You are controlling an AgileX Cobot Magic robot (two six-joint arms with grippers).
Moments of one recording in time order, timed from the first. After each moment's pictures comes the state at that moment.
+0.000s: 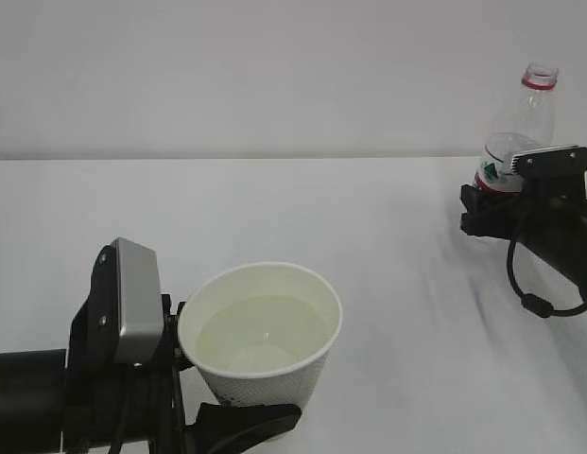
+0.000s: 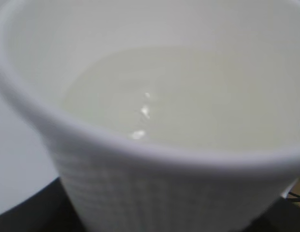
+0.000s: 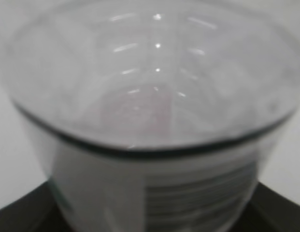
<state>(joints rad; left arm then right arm) -0.70 1.66 -0.36 0.69 -0.99 -0.26 -0.01 2.15 -0.81 -0.13 -0.96 -0.03</state>
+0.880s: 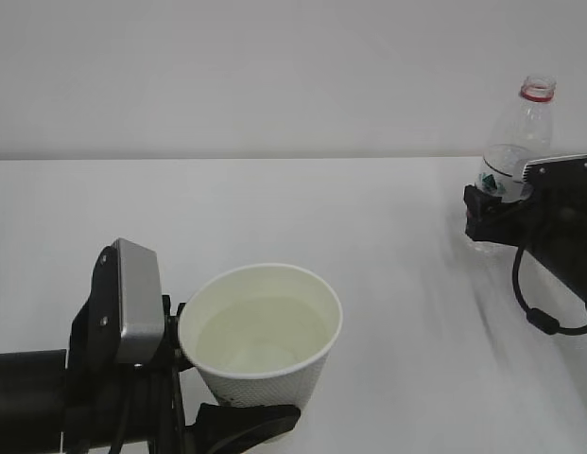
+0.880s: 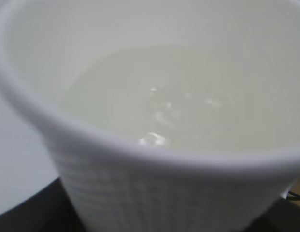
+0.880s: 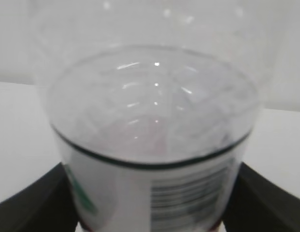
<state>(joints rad) -0.70 1.66 -0.36 0.69 -0.98 -0.26 -0.01 2.15 -0.74 -0.12 -1.10 -0.03</state>
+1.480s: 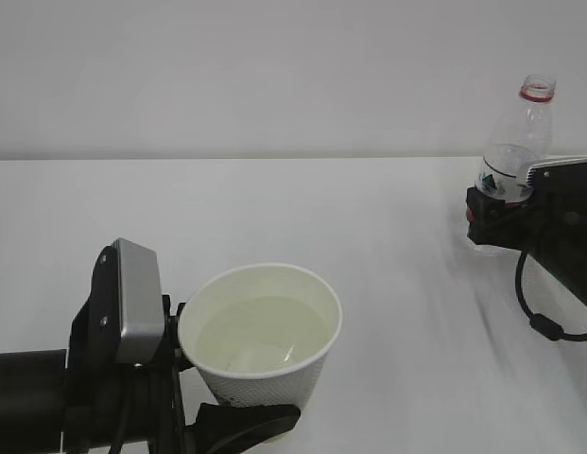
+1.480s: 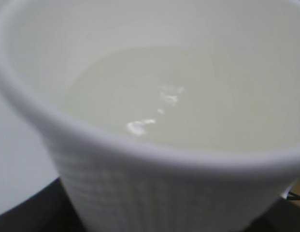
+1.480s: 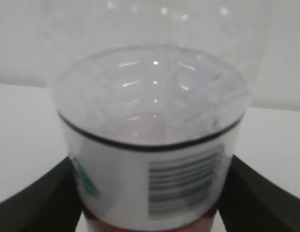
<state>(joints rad) -0.70 1.66 -0.36 0.69 -0.98 -0.26 -0.01 2.14 -0.71 -0.12 -1.13 -0.03</state>
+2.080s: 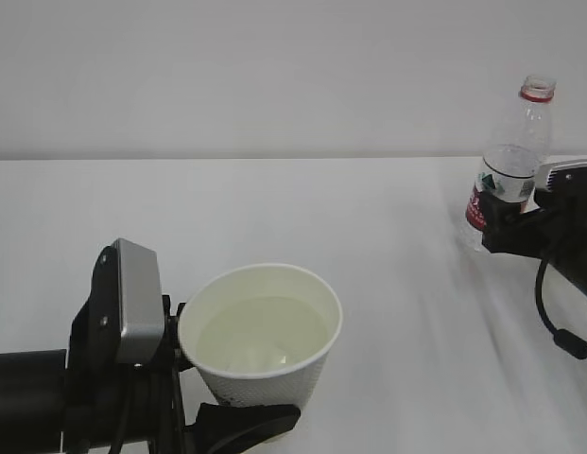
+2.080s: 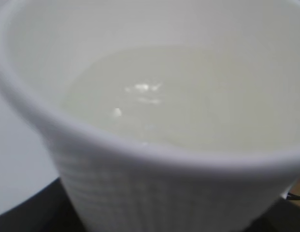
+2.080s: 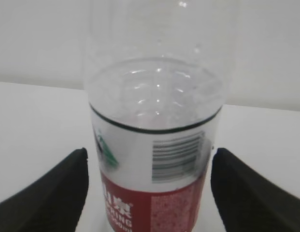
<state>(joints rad) -0.70 1.66 -0.36 0.69 -0.98 -0.26 -0.01 2.04 -0.59 -0.12 -1.14 -0.03</state>
